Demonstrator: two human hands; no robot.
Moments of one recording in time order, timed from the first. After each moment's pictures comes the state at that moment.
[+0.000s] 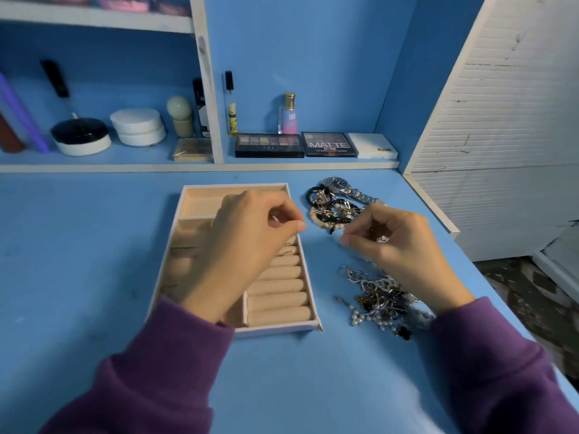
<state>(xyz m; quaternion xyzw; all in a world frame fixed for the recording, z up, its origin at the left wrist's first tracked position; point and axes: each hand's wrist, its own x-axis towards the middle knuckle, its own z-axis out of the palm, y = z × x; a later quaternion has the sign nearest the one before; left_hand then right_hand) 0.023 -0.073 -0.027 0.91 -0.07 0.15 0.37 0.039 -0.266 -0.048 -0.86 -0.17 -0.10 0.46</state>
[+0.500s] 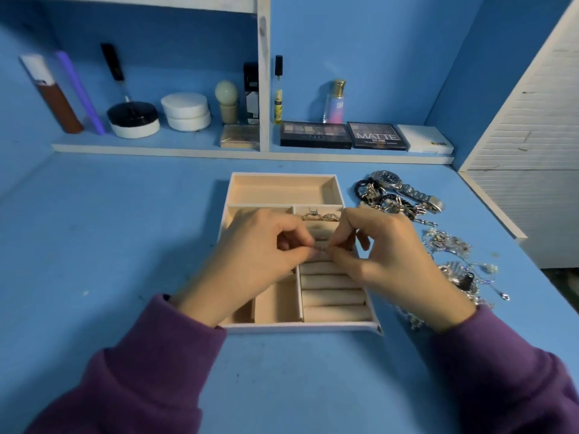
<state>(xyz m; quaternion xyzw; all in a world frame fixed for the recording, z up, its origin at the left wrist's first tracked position) 0.003 -0.024 -0.048 0.92 -0.09 0.10 0.38 0.034 -0.197 -0.053 -0.86 -0.32 -0.10 0.38</state>
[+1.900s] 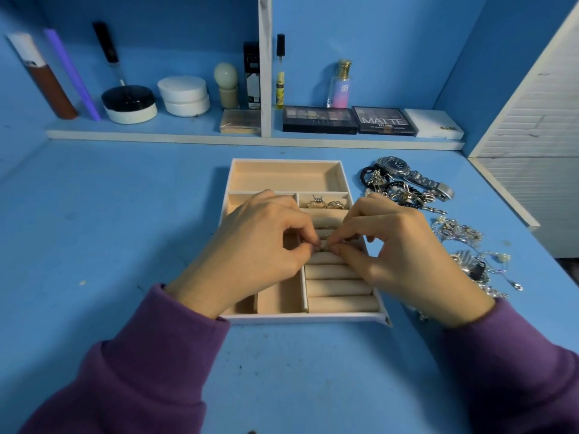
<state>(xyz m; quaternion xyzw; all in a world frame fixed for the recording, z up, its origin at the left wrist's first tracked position) 0.004 -0.021 -0.050 0.94 -0.15 0.09 0.29 0.034 -0.200 -0.064 -0.87 -0.35 -0.12 0.31</state>
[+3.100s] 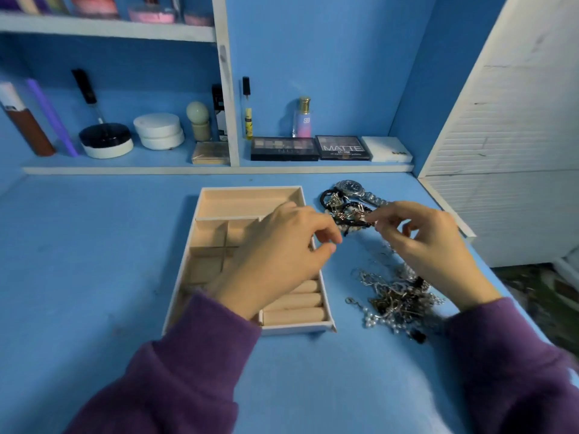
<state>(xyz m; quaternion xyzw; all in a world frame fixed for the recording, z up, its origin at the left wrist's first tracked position) 0.019 -0.083 -0.032 0.93 -0.18 0.10 0.29 0.050 -0.279 -0.051 -0.89 -0.17 -0.15 0.40</state>
